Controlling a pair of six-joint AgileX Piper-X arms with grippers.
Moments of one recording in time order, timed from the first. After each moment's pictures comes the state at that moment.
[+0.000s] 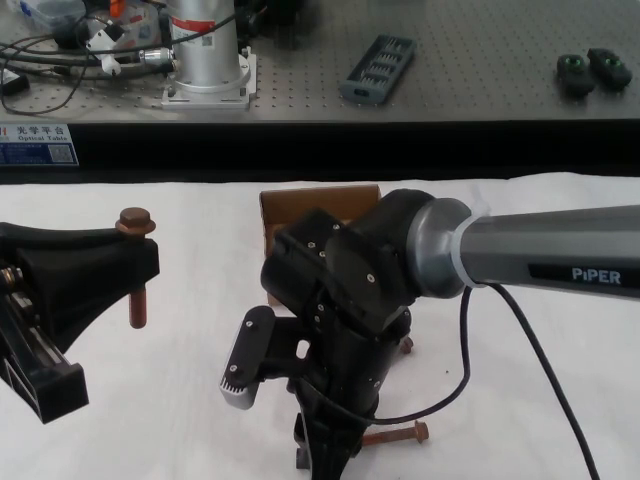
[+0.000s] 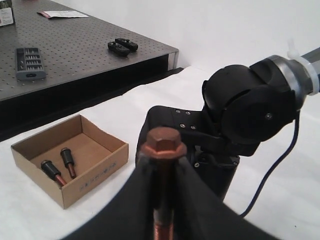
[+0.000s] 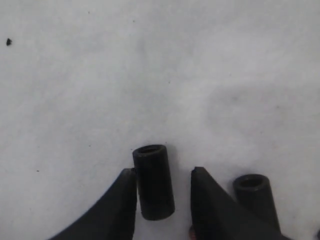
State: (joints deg) left arm -16.1 36.6 -28.4 0.0 34.9 0.0; right arm 54.1 111.3 -74.0 50.9 -7.9 -30.5
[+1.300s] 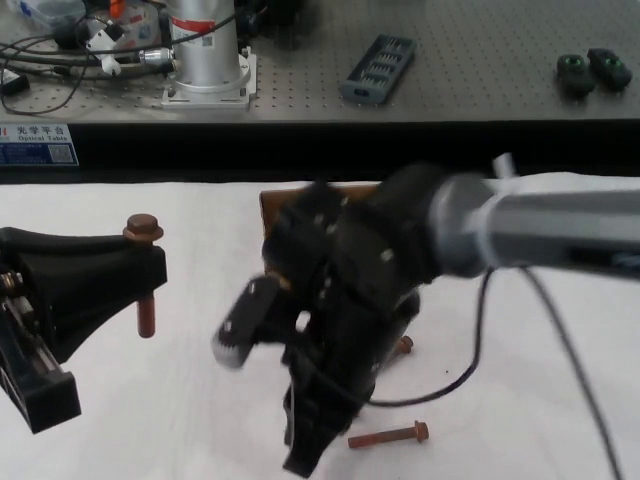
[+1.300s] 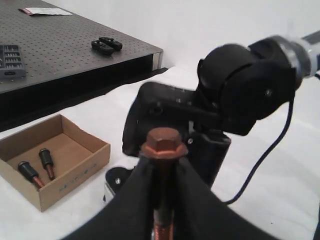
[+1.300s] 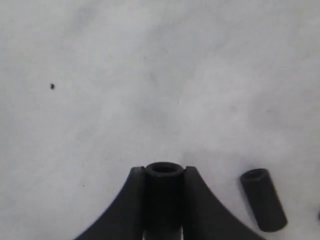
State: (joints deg) left arm -16.1 36.6 -28.4 0.0 38.8 -1.5; right arm 54.2 108.3 -74.7 51.3 -11.6 -22.8
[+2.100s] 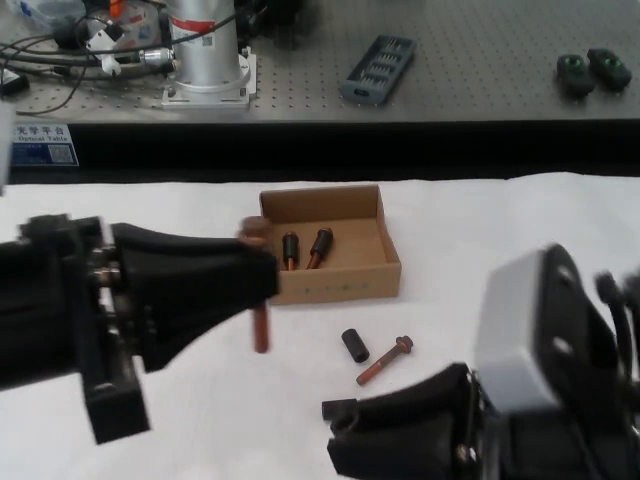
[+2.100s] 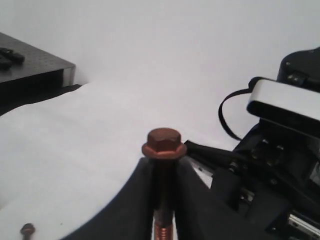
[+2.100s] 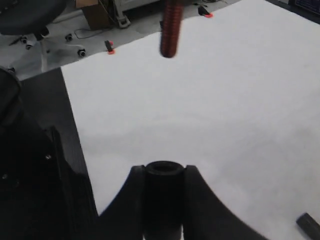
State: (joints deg) left arm -30.2 45.9 -28.4 -19.5 43.7 -14.3; right arm 62.3 50.5 -29.1 7.2 -14.4 5.0
